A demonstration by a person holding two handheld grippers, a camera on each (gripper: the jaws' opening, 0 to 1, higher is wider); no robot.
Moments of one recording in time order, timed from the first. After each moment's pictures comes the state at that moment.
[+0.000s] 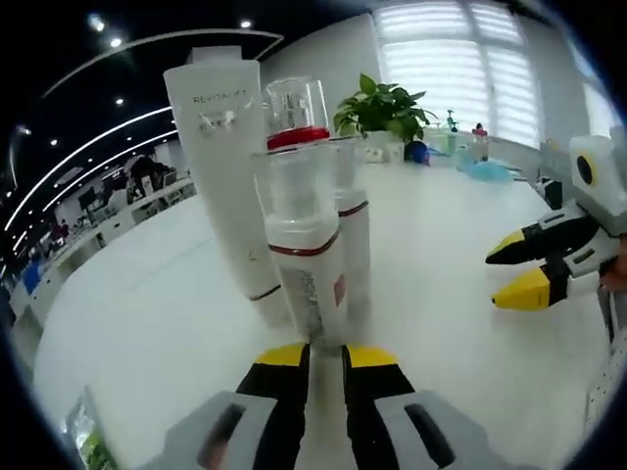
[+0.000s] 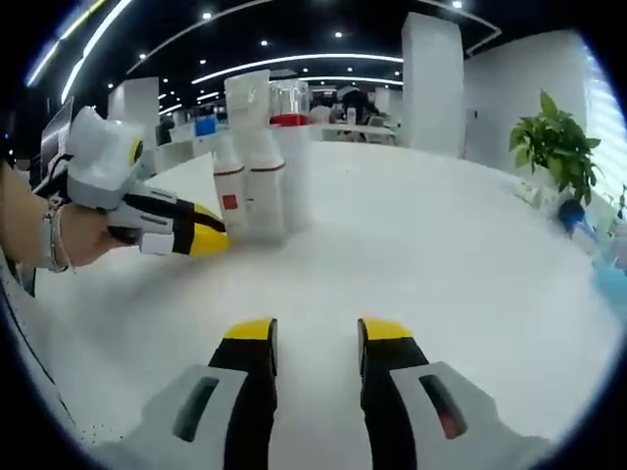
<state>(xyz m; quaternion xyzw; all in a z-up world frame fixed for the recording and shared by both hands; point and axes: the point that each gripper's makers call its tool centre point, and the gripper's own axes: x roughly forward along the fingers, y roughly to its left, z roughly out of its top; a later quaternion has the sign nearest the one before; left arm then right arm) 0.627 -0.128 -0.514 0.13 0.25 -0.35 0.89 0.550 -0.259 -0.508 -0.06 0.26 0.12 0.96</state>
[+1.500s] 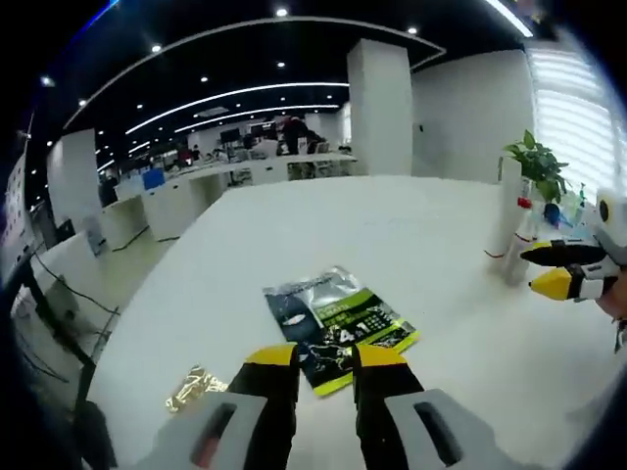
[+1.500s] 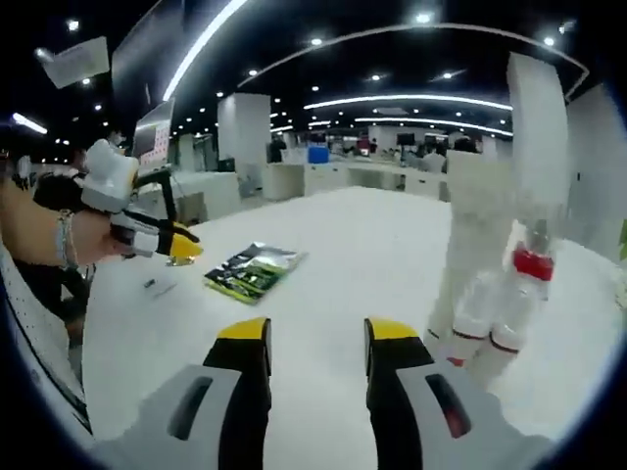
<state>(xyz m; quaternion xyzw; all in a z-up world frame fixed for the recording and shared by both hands) 0.573 0.179 -0.469 0.00 0.28 -0.04 0.96 0.595 -0.034 -0.440 -0.12 0.15 0.40 0.90</state>
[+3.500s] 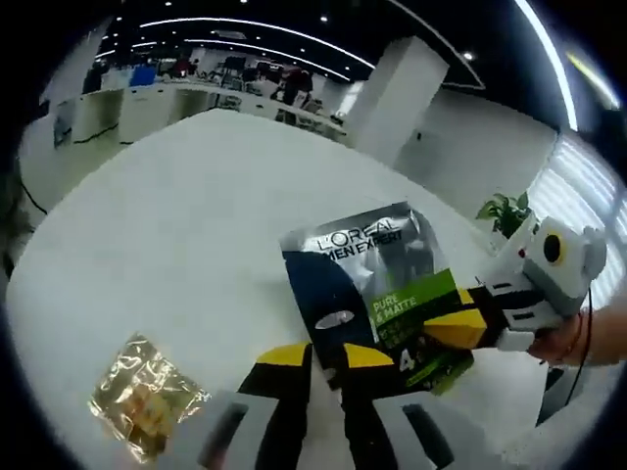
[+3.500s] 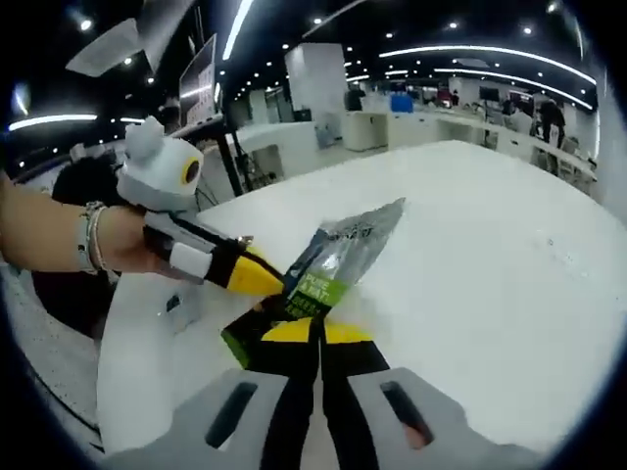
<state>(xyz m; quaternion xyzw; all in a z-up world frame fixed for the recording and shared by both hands) 0.601 0.182 -0.512 -0.24 0.36 -0.15 0.89 0.617 0.109 -0.479 -0.10 0.26 0.54 0.80</state>
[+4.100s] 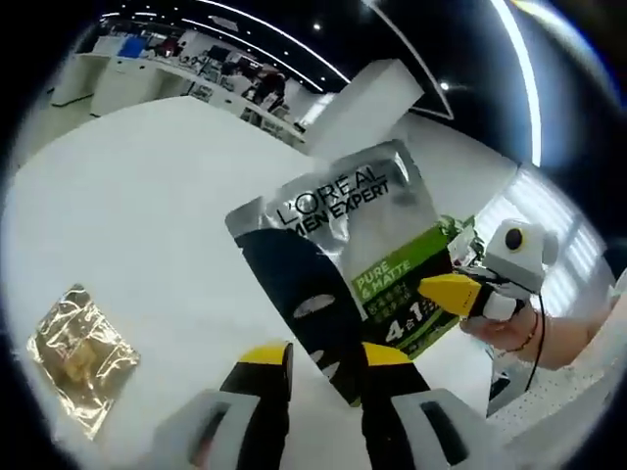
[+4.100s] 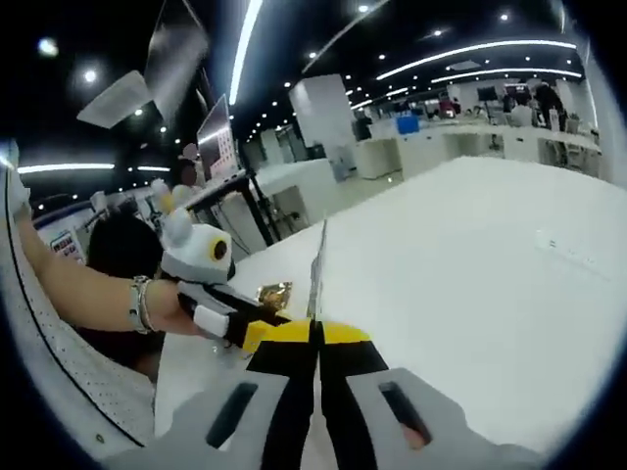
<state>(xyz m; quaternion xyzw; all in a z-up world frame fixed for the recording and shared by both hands) 0.577 0.134 -0.490 -0.31 0.32 -0.25 0.86 0.598 0.099 -0.420 0.00 0.23 0.57 0.79</state>
